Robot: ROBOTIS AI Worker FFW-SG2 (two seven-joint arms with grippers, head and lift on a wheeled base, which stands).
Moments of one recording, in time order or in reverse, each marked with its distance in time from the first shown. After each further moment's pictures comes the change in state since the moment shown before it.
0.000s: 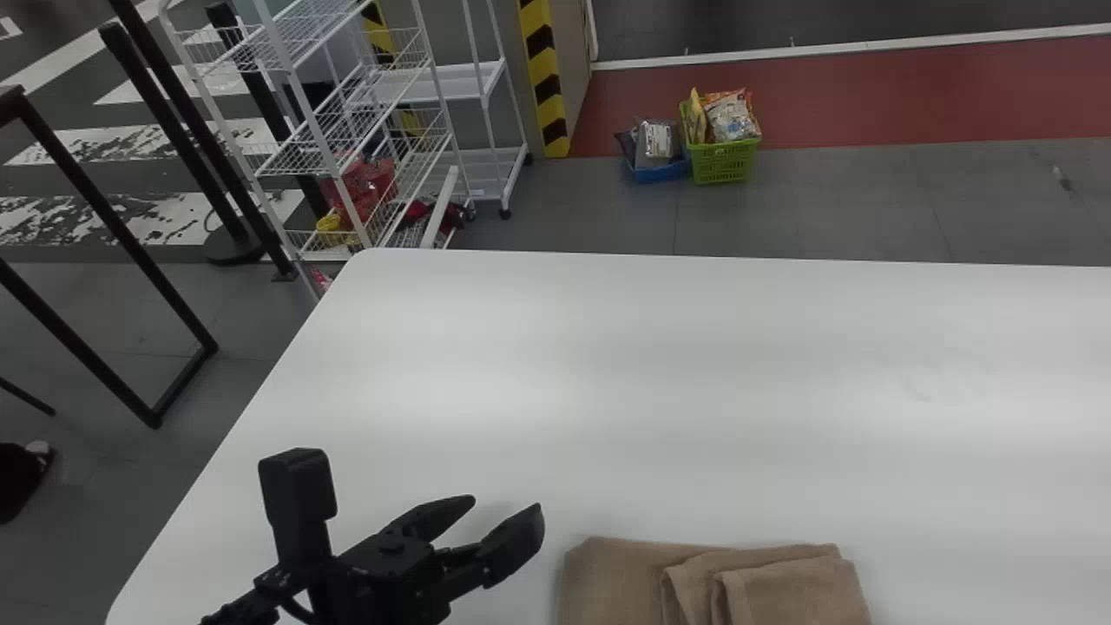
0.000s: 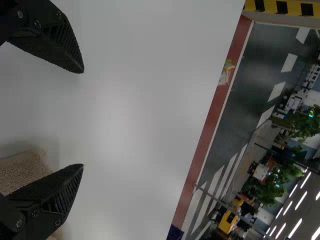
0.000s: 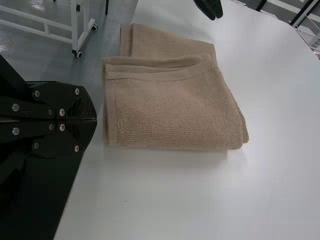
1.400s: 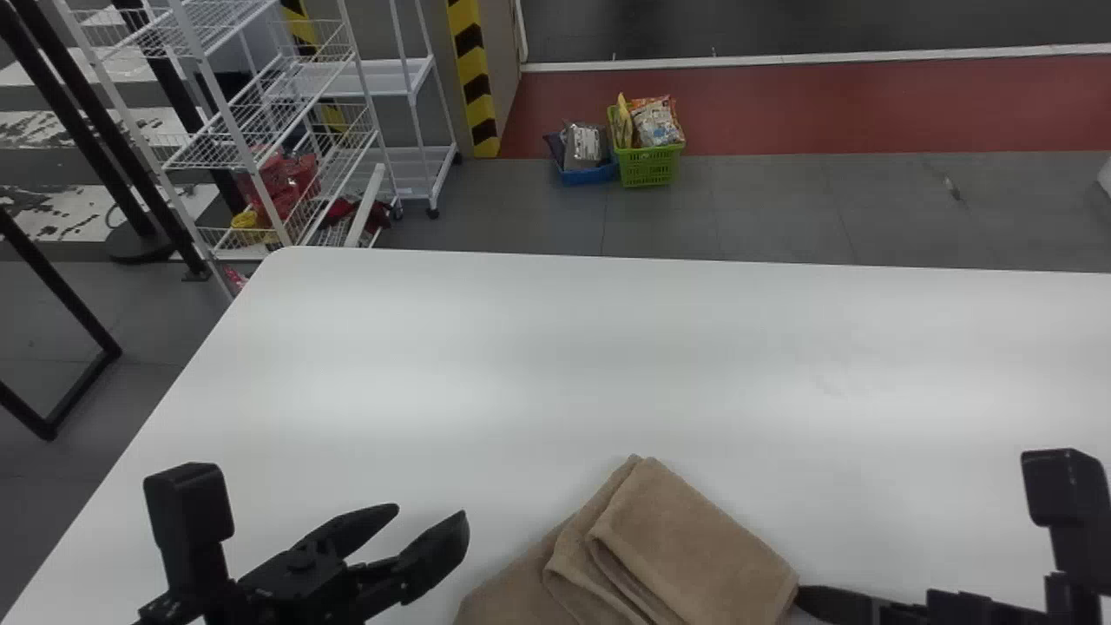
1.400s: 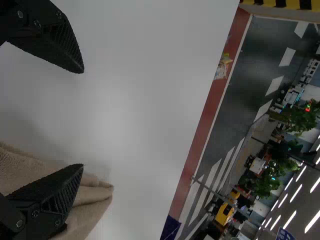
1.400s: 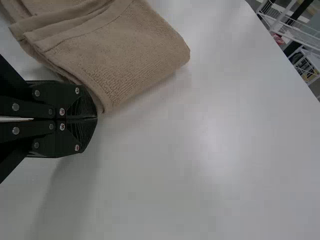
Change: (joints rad) left arm 0.033 -0.002 0.014 -0.043 0.022 0.010 -0.016; right arm -0.486 0.000 -0.025 0.452 -0.010 0.000 -0.058
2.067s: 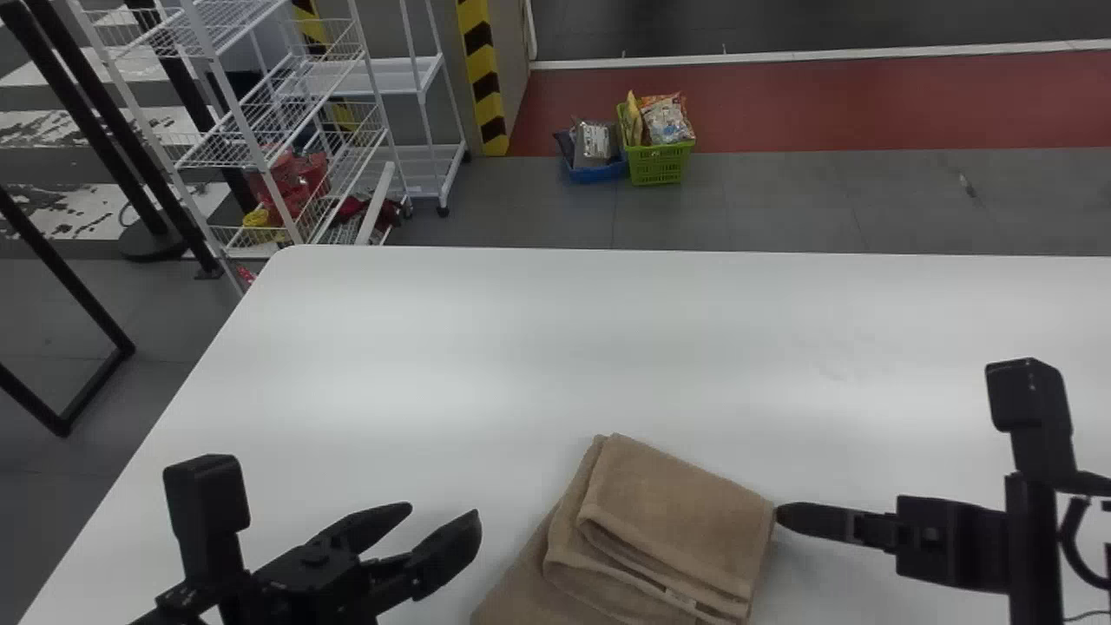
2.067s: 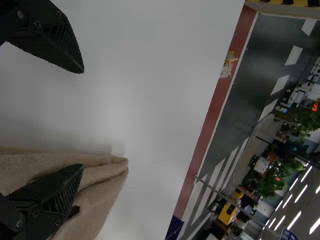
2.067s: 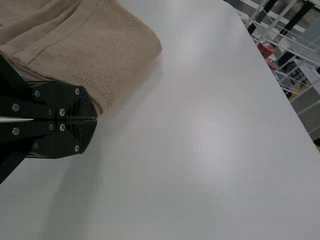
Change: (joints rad) left arm -0.020 0.001 0.004 -0.008 -0.004 0.052 -0.005; right arm -0.171 0.000 0.038 0.087 -0.035 0.000 -0.023
